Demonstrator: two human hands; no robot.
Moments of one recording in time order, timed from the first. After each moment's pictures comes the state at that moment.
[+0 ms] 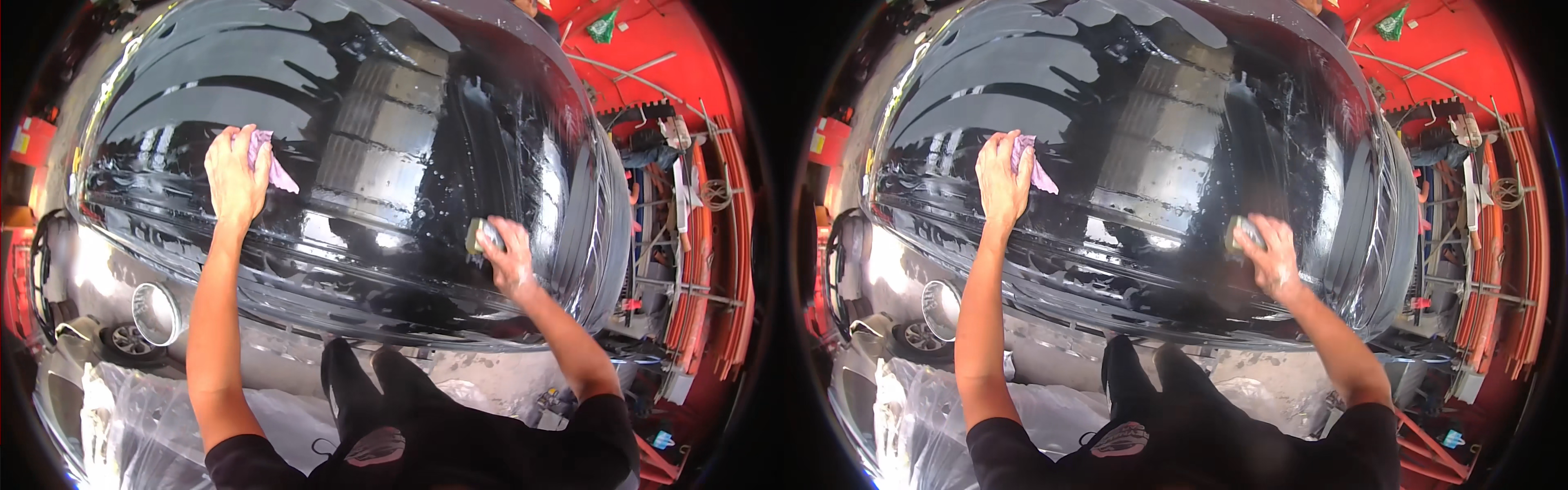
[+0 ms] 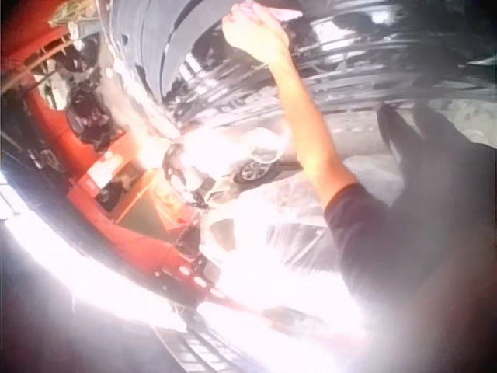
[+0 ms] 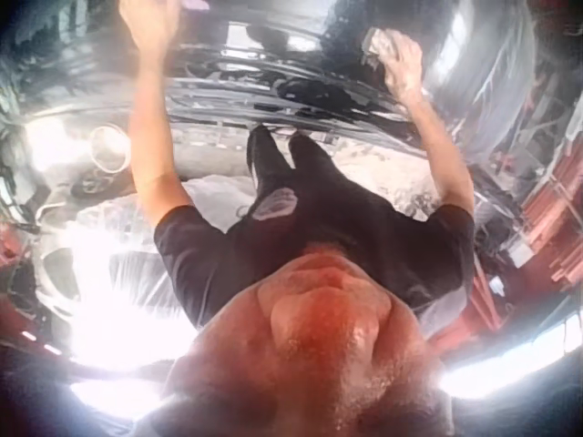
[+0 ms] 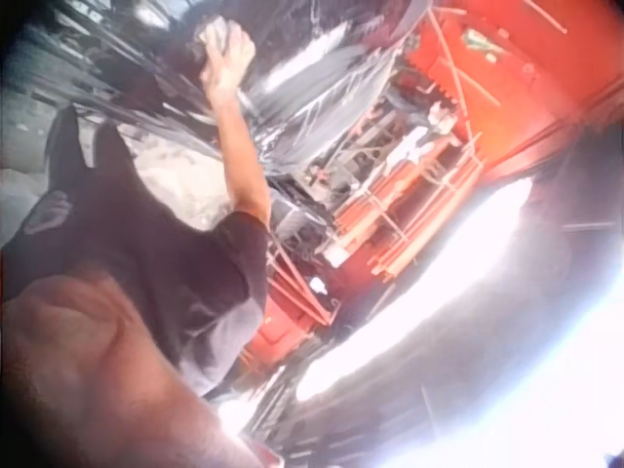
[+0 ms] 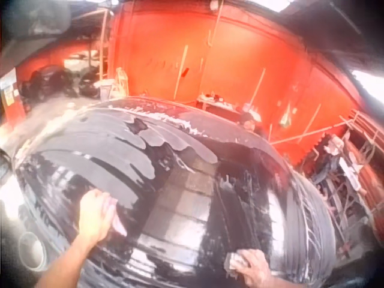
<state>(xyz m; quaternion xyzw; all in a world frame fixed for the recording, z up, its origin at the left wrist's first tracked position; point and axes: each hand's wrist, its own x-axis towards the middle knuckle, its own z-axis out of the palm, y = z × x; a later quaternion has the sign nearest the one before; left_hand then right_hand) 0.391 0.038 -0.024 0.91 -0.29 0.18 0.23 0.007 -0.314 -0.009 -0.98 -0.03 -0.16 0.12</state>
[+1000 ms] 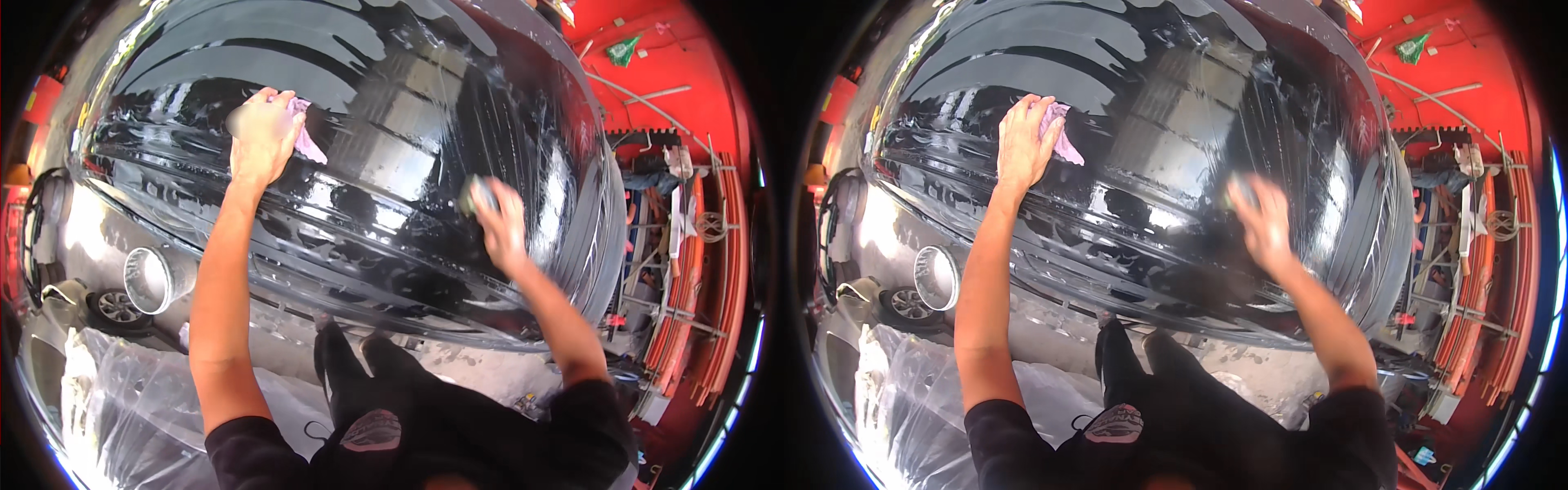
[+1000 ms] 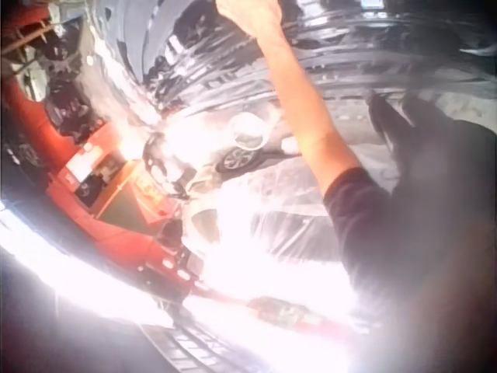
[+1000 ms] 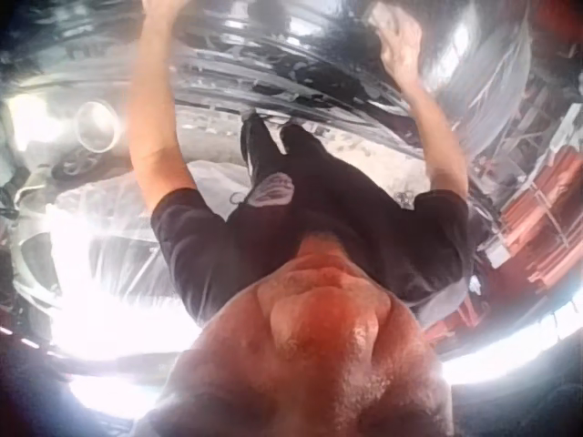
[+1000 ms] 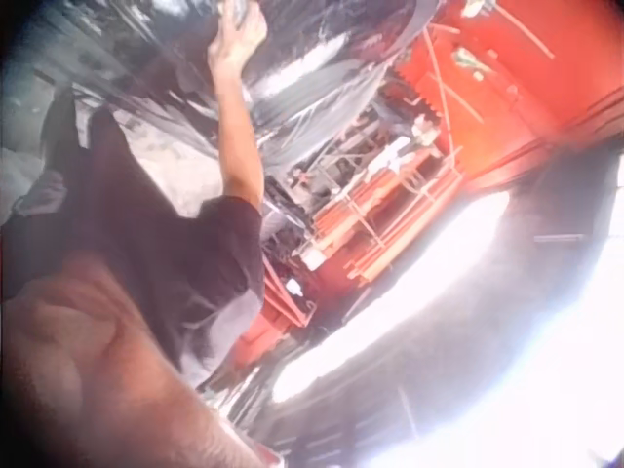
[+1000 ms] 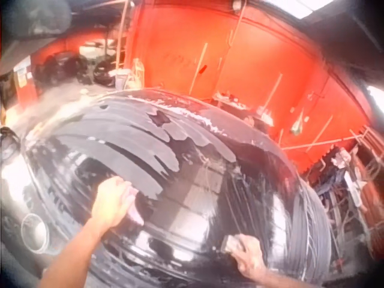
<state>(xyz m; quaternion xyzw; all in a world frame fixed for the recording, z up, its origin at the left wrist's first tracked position) 0.411 0.067 -0.029 0.90 -0.33 0.16 0.23 0.090 -0.285 -0.008 -0.98 -0.03 -0.18 0.08</state>
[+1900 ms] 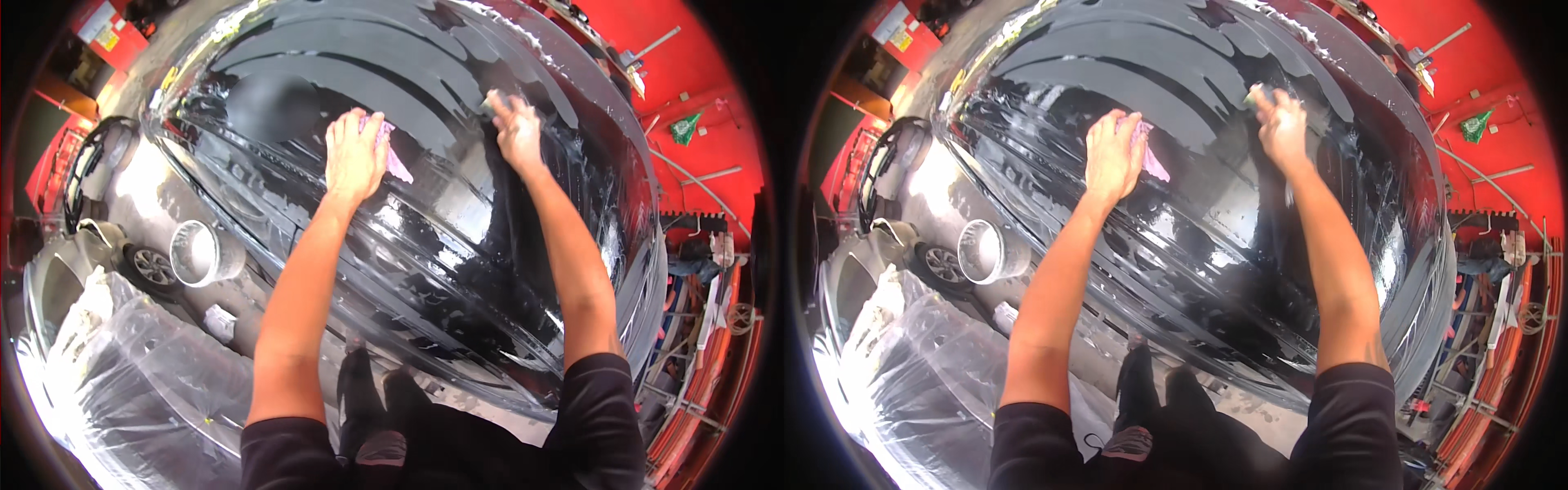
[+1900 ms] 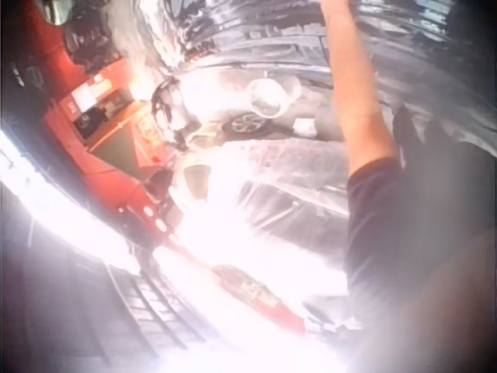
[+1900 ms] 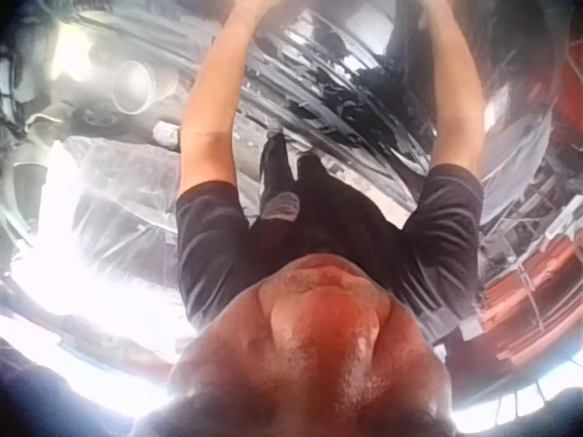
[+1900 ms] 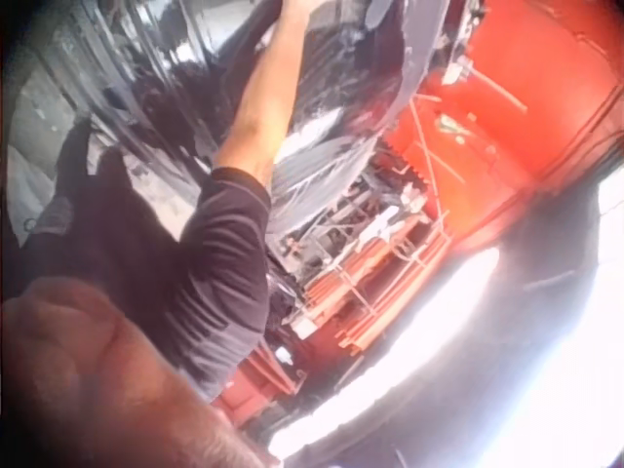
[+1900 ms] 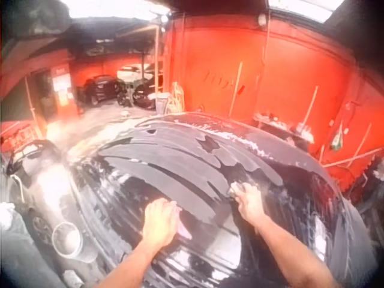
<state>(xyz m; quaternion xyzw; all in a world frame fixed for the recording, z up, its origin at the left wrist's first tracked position) 0.410 0.044 -0.030 0.89 -0.27 0.24 0.27 0.375 -0.303 -0.003 -0.96 -0.04 -0.28 0.05</state>
